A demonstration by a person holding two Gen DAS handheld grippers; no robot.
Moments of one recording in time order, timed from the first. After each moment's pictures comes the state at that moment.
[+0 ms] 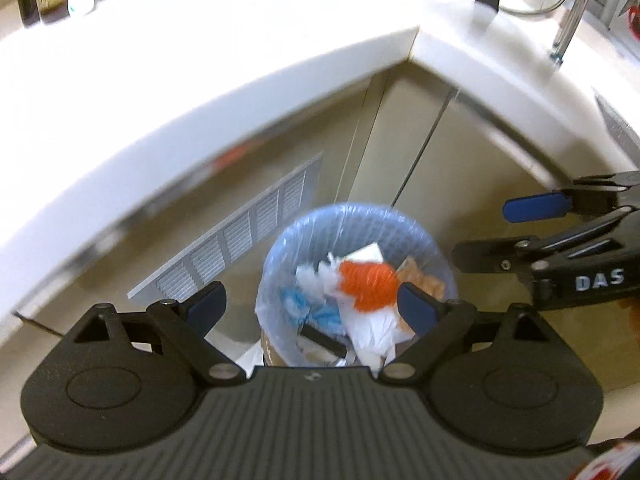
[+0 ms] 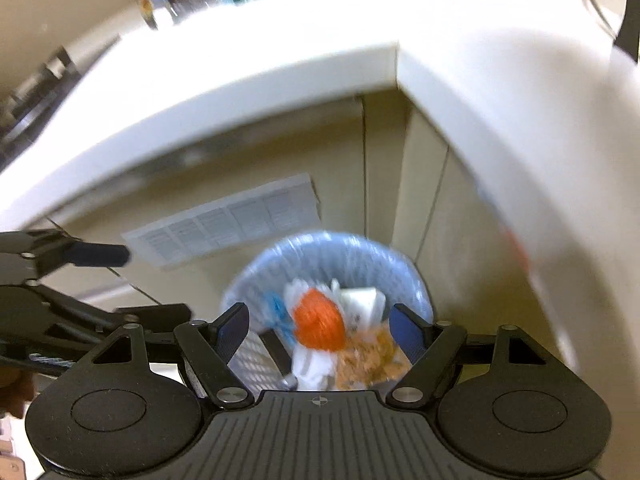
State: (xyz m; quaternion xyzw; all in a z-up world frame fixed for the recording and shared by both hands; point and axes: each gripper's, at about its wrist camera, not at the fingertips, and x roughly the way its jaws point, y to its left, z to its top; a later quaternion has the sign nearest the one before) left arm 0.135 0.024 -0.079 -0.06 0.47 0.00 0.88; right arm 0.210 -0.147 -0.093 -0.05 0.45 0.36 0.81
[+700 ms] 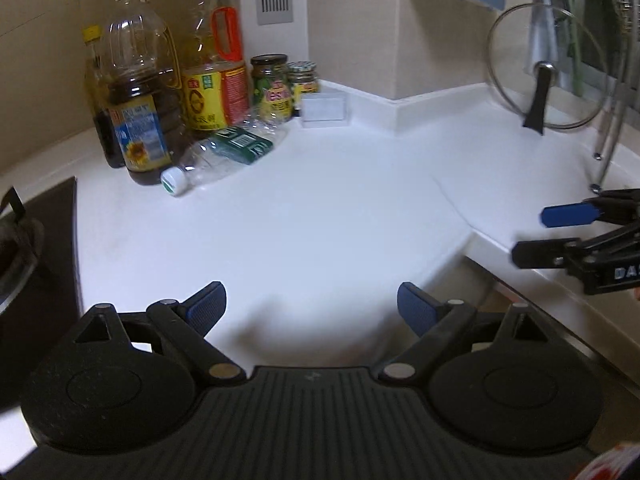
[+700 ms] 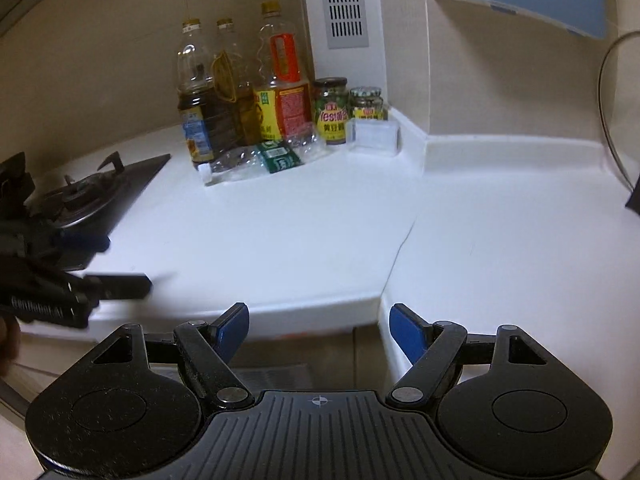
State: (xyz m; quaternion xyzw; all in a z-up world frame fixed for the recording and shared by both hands) left arm 0.176 0.060 0.043 -0.01 0.35 0.11 0.93; right arm 0.286 -0.159 0.004 -0.03 0.31 0.42 0.85
